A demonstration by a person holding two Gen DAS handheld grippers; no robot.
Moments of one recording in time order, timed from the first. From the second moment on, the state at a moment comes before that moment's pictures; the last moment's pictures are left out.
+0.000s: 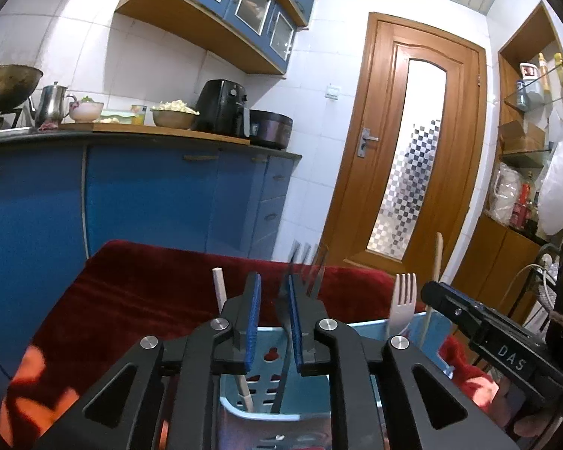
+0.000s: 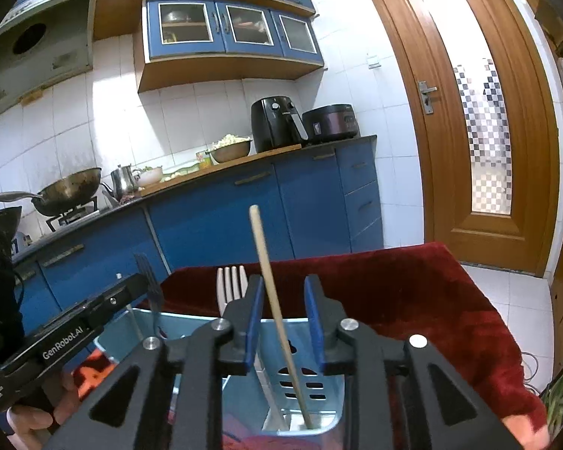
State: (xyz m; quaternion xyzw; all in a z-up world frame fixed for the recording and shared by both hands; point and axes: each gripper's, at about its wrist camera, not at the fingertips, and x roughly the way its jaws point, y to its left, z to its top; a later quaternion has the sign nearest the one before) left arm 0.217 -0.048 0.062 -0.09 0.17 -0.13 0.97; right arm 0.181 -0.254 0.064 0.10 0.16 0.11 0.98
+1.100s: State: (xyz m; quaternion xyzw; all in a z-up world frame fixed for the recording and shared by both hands) left arm 0.094 -0.026 0.087 -0.06 0.27 -0.14 0.95; right arm 0.049 -0.259 0.091 0.12 0.19 0.13 0.97
